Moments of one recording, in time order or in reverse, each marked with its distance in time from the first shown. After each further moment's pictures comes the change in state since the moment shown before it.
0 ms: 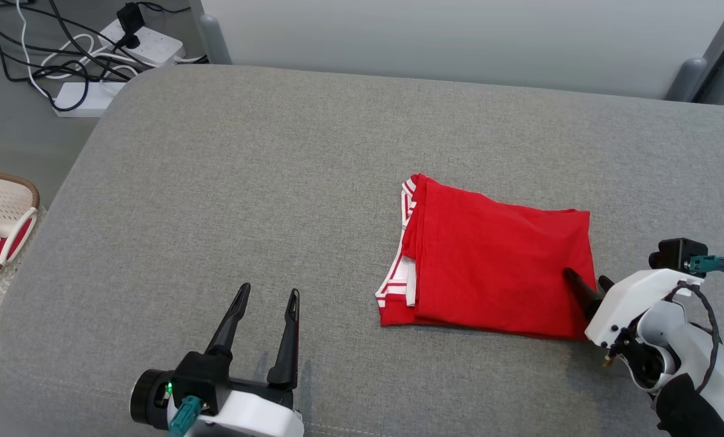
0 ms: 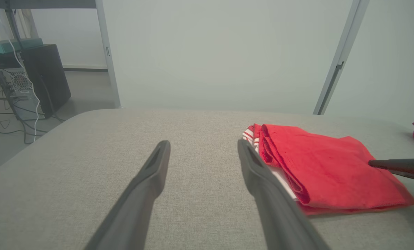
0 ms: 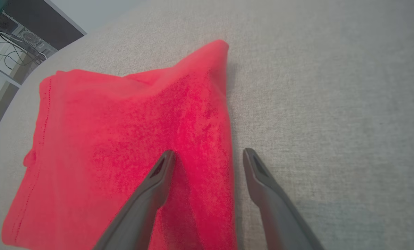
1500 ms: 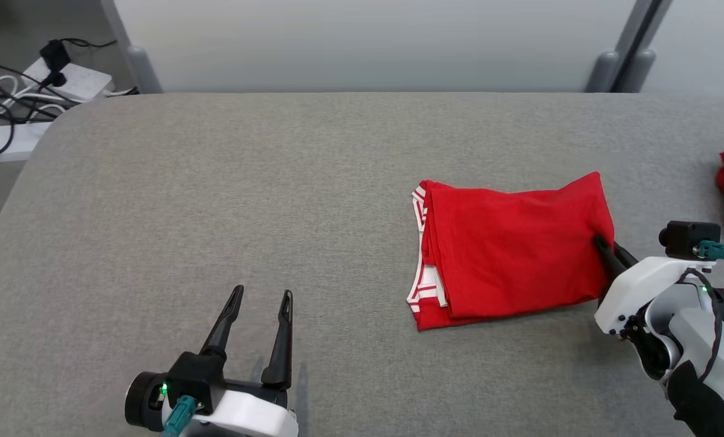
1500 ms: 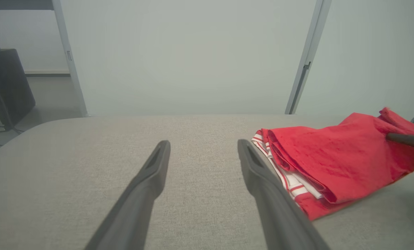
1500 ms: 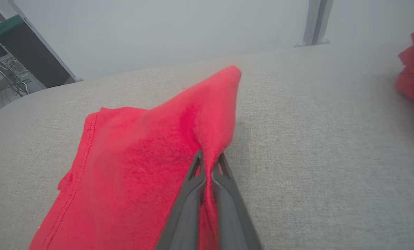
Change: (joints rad) left arm 0.003 0.000 0.013 0.014 0.002 -0.002 0.000; right arm -0.092 -0.061 0.268 0.044 0.033 0.000 -0.275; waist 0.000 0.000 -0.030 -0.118
